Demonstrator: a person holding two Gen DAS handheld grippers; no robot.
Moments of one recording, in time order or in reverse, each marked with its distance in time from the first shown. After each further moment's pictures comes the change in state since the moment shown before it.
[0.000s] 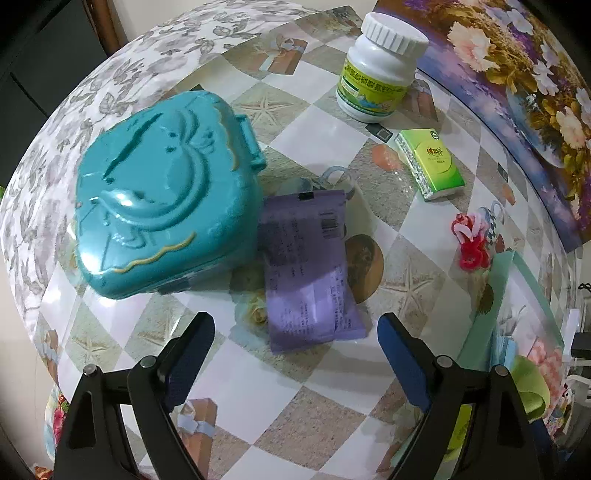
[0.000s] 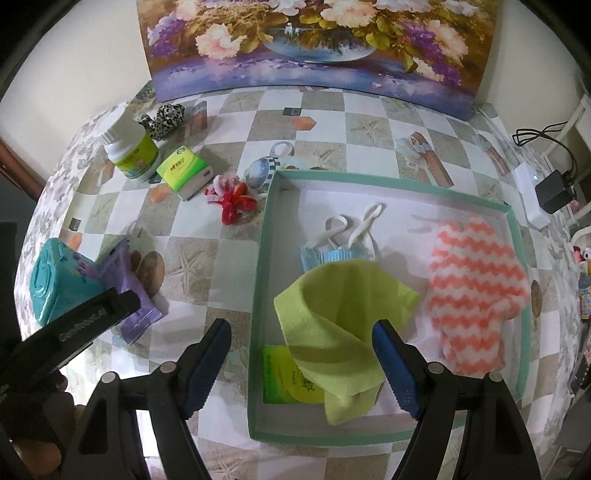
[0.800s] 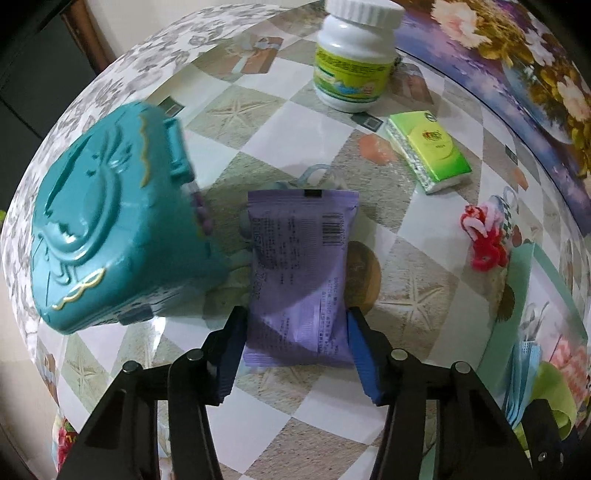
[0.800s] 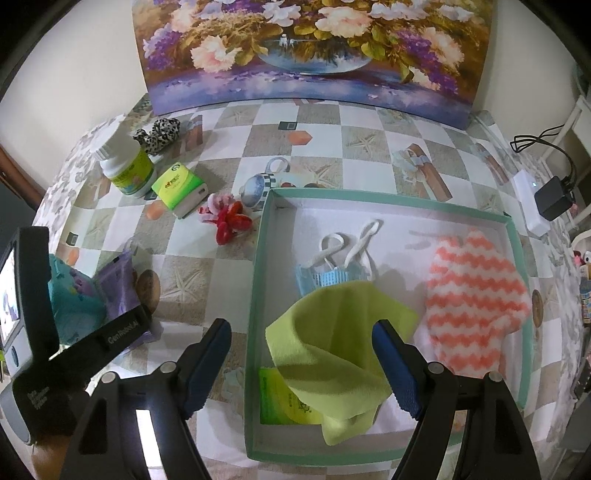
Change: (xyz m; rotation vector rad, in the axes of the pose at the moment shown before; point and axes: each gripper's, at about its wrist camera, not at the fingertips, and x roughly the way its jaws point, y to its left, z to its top) left arm 0.034 -0.035 0.012 0.078 -0.029 0.060; right arm 0.006 -0.004 0.009 0.012 -0.037 0.000
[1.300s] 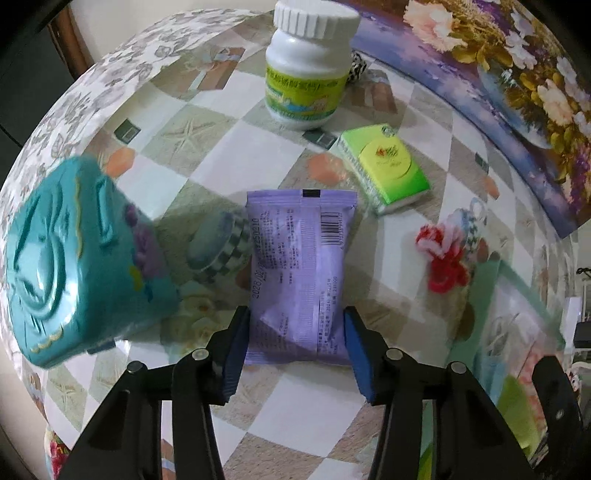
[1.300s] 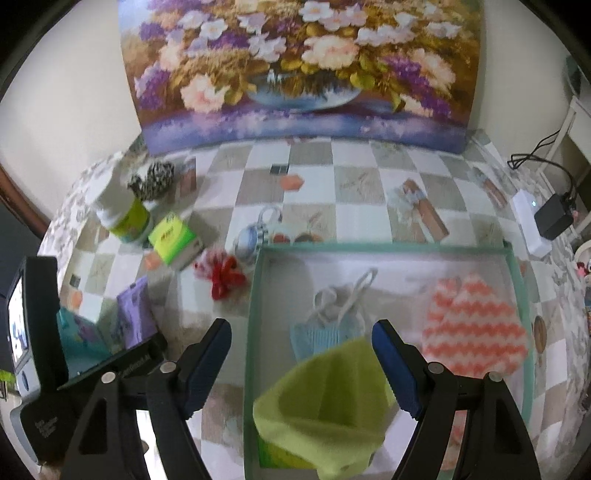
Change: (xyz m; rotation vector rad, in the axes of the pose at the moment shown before) left arm -0.004 -0.026 0.025 0.021 -0.004 -0.104; right arm -0.005 -0.012 0.032 0.052 -0.142 0.025
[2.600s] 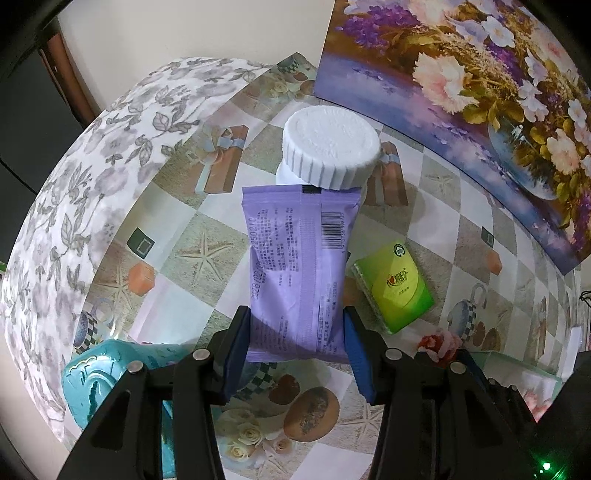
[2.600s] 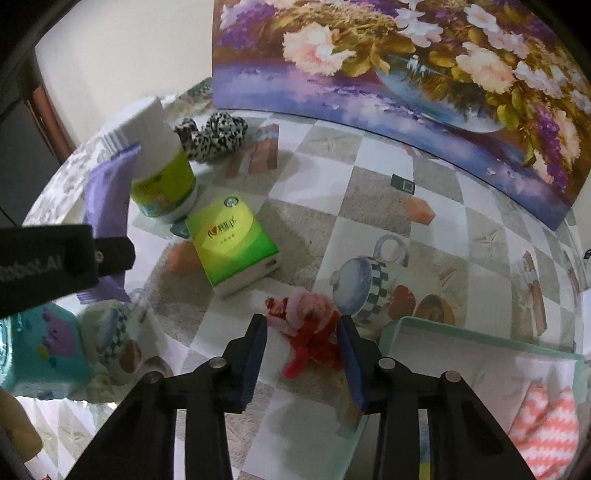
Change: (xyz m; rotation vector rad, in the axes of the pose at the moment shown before) left arm -0.029 0.021 0.066 0.048 -0.101 0.044; right arm 0.094 0.088 0.020 -0.308 0.031 0.066
